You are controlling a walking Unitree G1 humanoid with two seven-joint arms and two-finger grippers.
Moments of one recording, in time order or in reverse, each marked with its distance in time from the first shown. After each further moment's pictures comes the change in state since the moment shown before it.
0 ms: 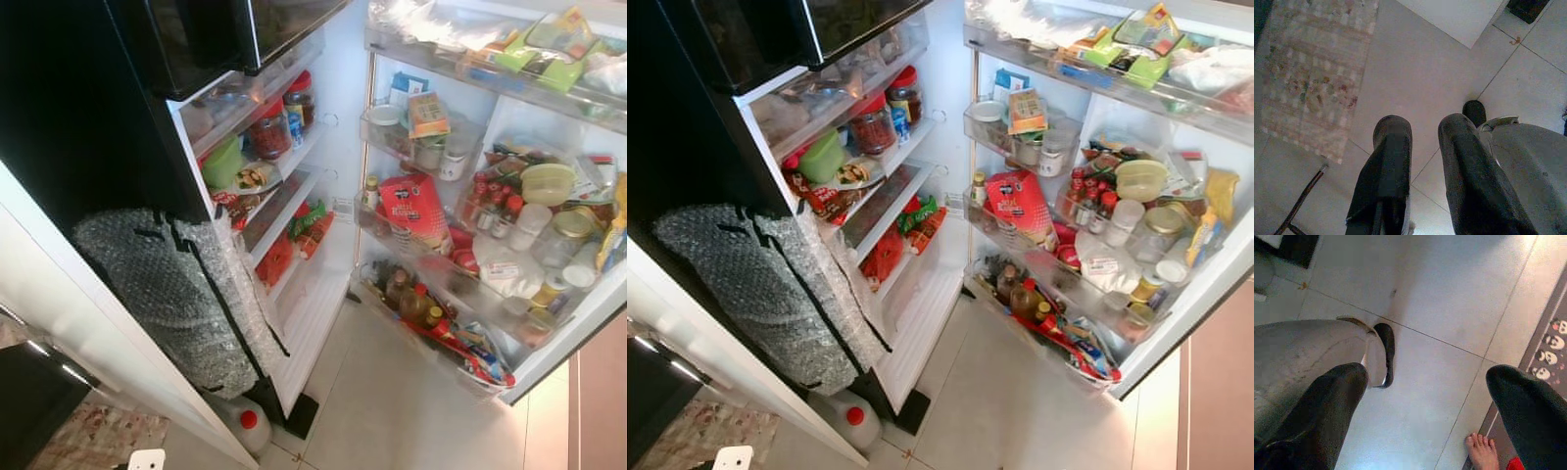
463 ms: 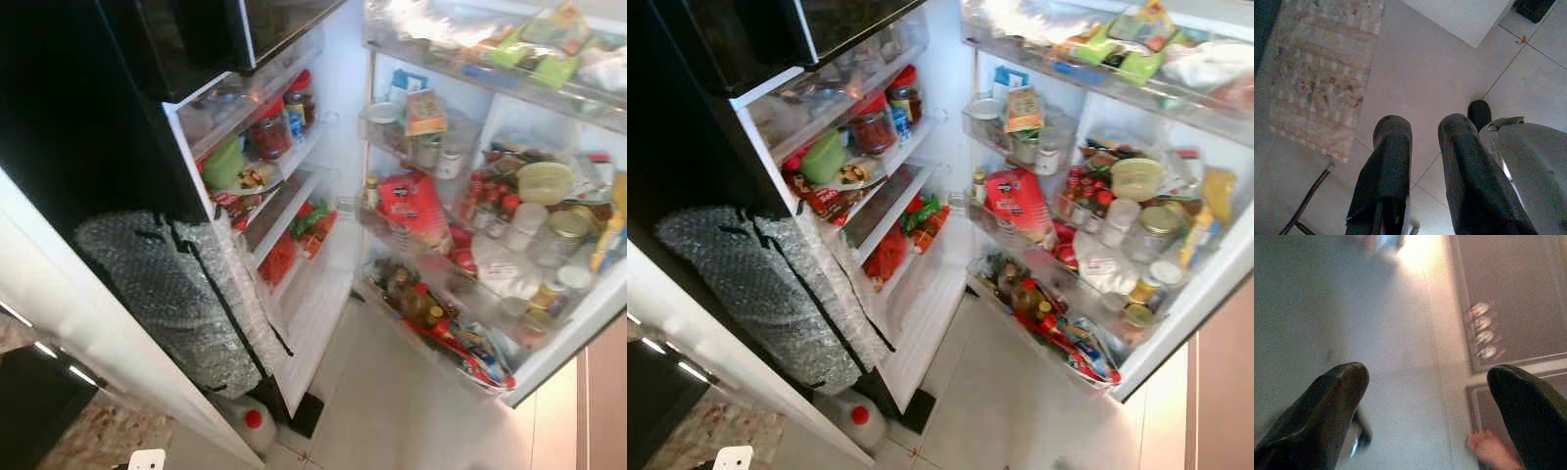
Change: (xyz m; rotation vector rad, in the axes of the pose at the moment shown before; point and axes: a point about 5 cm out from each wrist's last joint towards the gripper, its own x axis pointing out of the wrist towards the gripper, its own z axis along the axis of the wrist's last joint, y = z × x) left arm 0.000 -0.001 0.000 0.001 0.000 -0.002; right arm -0.008 -0.032 0.020 0.396 -0.220 -0.437
